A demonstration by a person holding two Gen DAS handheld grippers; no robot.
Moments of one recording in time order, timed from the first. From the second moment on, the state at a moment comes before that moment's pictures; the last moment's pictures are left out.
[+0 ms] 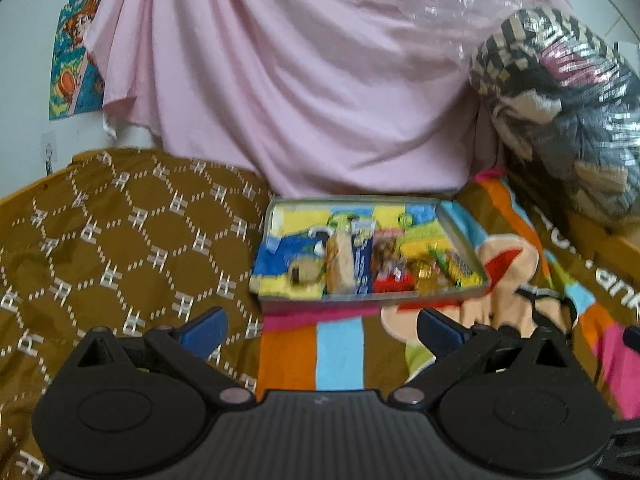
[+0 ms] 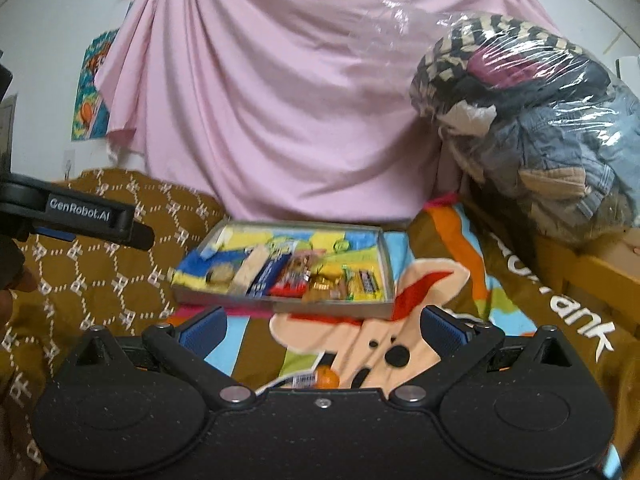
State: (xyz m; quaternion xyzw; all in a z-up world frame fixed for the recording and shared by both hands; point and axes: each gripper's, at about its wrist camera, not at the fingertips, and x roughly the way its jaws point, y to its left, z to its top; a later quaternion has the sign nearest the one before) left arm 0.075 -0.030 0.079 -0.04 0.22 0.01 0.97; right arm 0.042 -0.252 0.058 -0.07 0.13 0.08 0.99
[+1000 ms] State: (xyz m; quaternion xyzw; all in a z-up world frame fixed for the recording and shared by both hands) left arm 0.088 -0.016 -0.015 -0.02 0.36 0.03 0.93; right arm 0.084 -0.229 -0.014 -0.10 0.33 0.11 0.93
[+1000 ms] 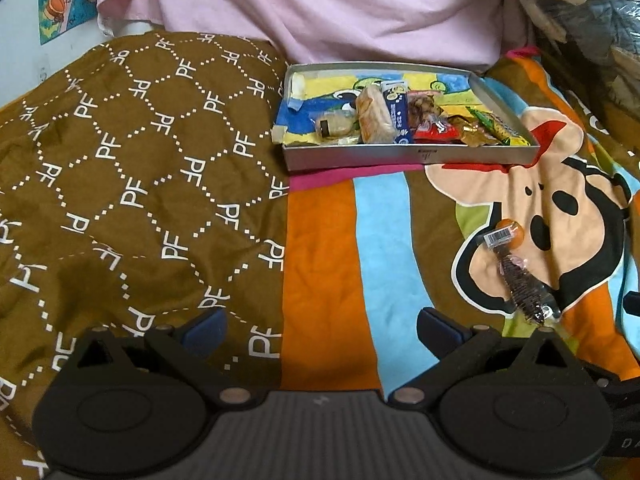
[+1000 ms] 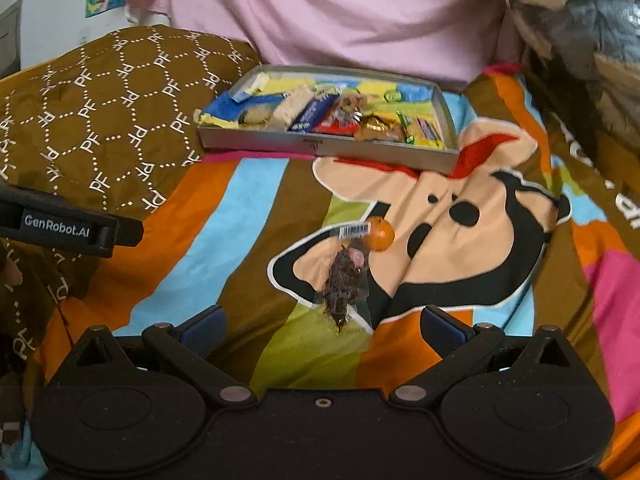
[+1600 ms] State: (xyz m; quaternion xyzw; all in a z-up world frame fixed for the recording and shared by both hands) left arm 0.140 -0.036 -0.017 -0.01 0.38 0.01 0.92; right arm 0.133 -0.239 -0.029 -0.14 0.33 0.14 0.92
